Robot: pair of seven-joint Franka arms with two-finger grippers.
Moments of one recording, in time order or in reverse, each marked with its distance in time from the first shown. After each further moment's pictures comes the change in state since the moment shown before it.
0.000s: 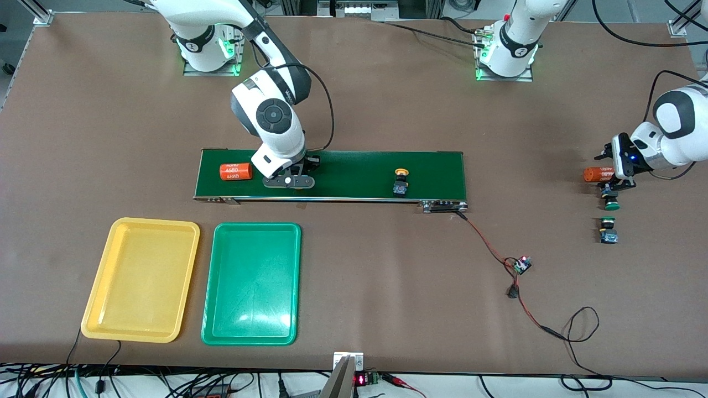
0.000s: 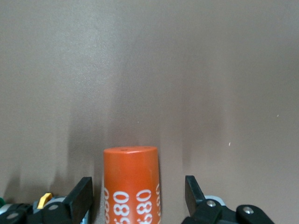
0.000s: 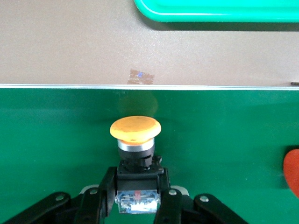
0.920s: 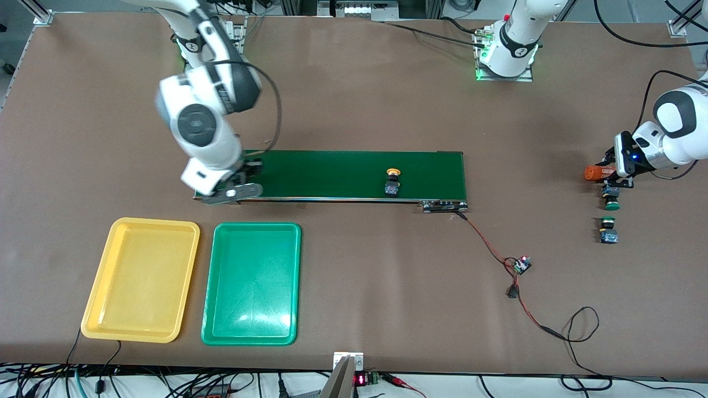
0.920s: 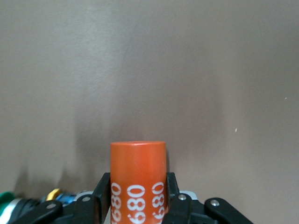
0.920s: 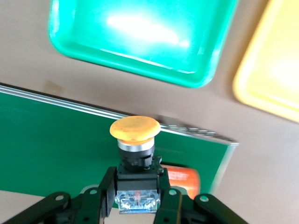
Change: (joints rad) left arm 0.019 0.004 -0.002 0.006 -0.003 0.035 0.066; right arm -0.124 -0.162 -0.165 0.072 -0.024 -0.291 -0.548
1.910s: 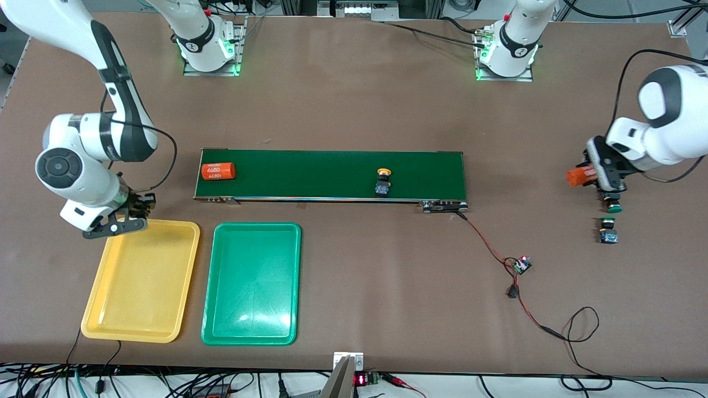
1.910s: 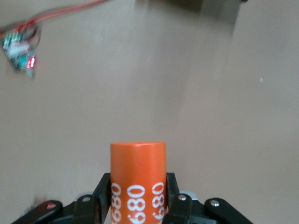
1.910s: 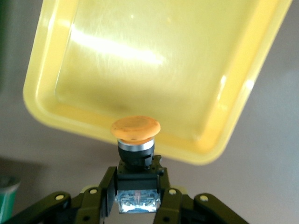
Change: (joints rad) left arm -0.428 -0.378 -0.031 0.029 -0.268 -0.263 -0.511; right arm -0.377 0.156 -0.008 -0.049 -0.176 0.340 -0.245
